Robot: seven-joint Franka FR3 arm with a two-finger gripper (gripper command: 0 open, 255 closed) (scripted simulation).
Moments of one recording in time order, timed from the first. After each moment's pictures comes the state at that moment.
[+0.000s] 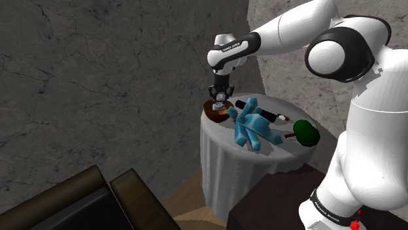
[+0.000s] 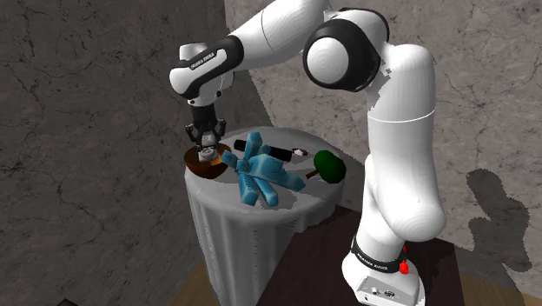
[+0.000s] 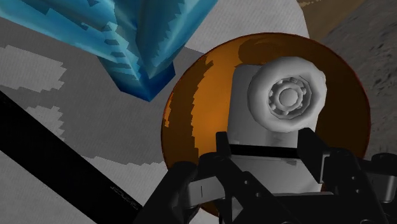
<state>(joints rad) 0.38 0.26 -0.52 -1.80 0.15 2.00 0.46</state>
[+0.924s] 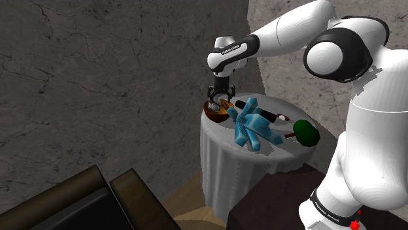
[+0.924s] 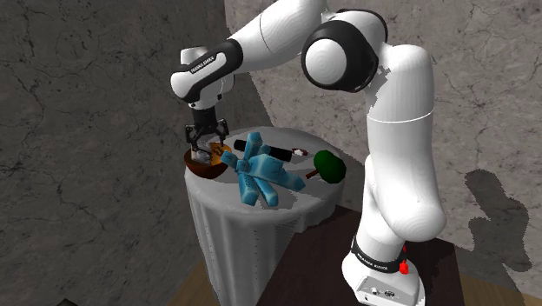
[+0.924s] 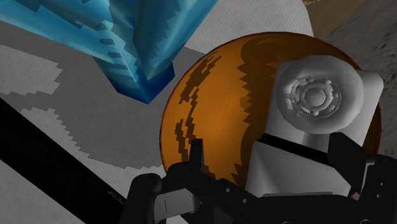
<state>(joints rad) 0.38 0.27 -0.51 -1.82 0.16 2.03 0.45</state>
